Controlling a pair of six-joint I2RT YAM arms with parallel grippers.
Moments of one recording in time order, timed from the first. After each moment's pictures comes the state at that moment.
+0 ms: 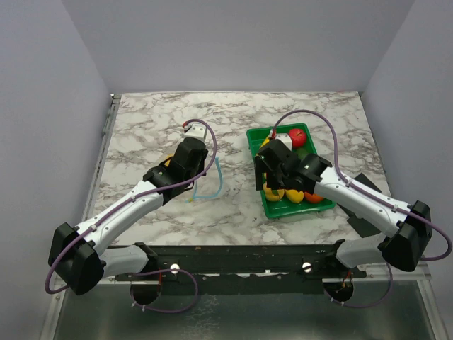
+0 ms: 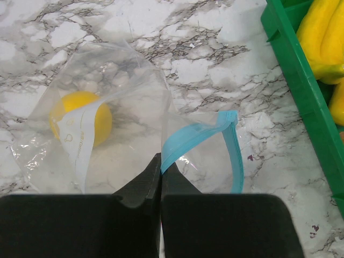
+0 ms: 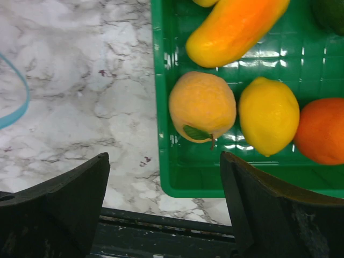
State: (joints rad) left arm -0.68 1.18 0.93 -0.36 -0.40 -0.30; right arm 0.84 1.35 1.20 -0.84 0.36 0.64
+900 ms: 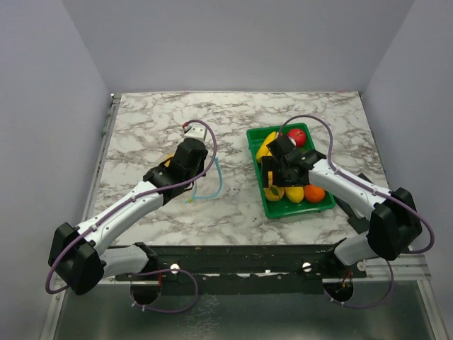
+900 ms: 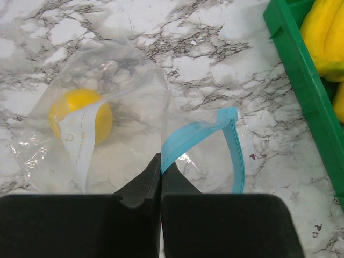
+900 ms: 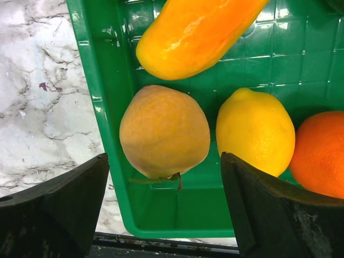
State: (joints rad) left arm -0.68 1.18 0.93 -0.36 -0.40 -0.30; right arm 0.63 1.46 1.07 -0.72 0.21 0.54
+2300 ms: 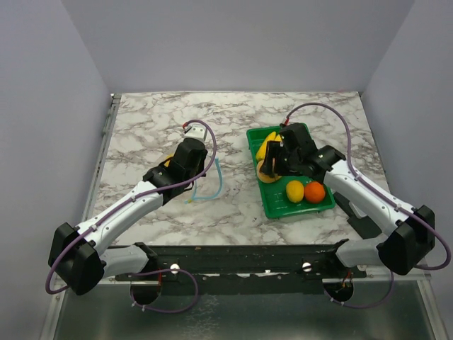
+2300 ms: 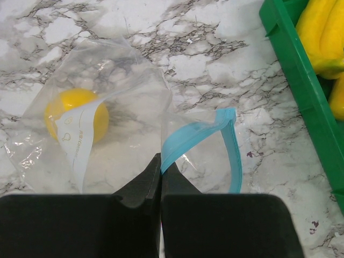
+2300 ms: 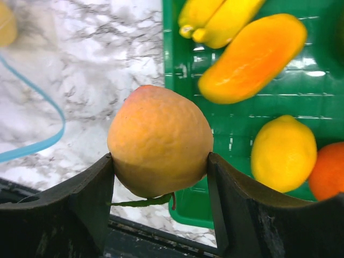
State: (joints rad) left arm -0.67 1.18 0.92 -0.36 -0.38 -0.30; right arm 0.61 1.34 1.15 -0.69 0.11 0.52
